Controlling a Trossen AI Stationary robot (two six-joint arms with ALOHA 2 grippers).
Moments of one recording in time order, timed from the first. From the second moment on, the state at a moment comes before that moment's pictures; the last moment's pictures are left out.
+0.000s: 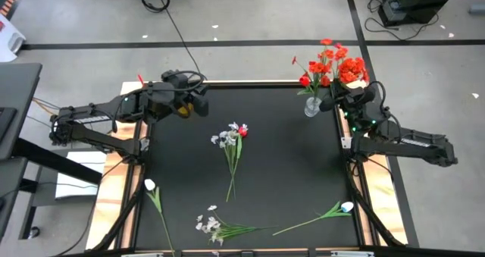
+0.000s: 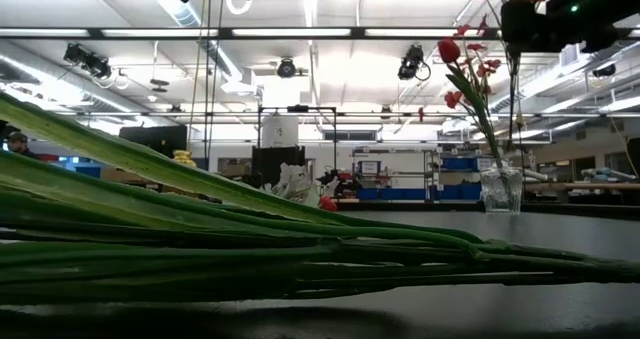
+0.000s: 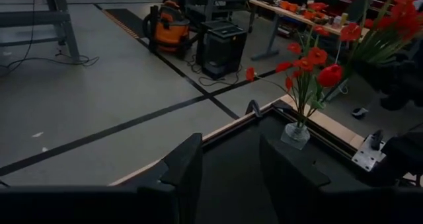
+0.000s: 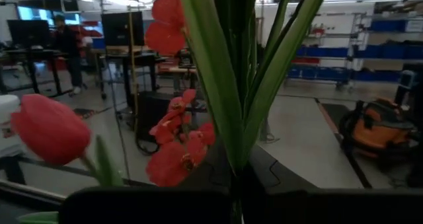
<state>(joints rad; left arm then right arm) 0.11 1.09 1.23 -0.45 -0.68 -0.41 -0.27 0.39 0.40 0.09 0.99 -0.07</state>
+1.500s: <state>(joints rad) 0.13 1.09 1.23 -0.51 -0.61 -0.41 -0.46 0.50 0.20 0.09 0.79 0.26</state>
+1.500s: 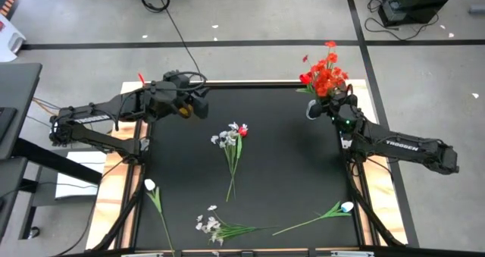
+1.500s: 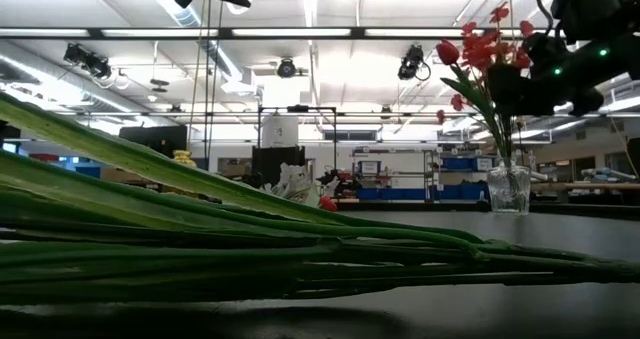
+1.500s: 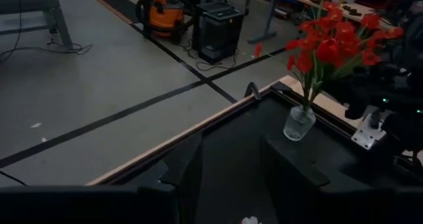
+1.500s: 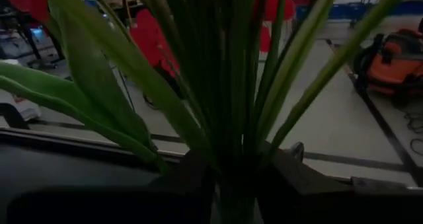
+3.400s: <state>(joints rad) -0.50 1.23 0.96 -0.62 -0.64 -1.23 0.22 0.87 0.60 -0.48 0.22 1.51</state>
